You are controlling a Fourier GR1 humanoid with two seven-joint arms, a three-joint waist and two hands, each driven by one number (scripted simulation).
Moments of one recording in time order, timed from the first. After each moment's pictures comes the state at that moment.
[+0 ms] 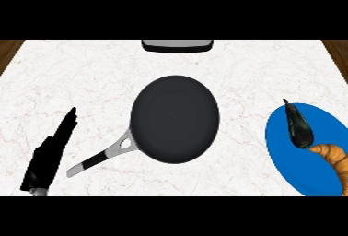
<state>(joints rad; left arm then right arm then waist) 0.05 0.48 -0.24 -1.58 0.09 0.25 0.11 -0.10 -1.04 -0.24 -1.18 -0.19 0.72 0.11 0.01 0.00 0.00</state>
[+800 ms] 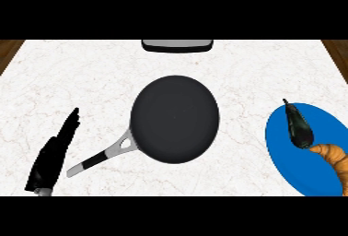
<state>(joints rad) 0.06 0.42 -0.21 -1.59 0.02 0.23 0.12 -0.30 -0.97 -0.05 -1.27 -0.14 0.88 0.46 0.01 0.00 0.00</state>
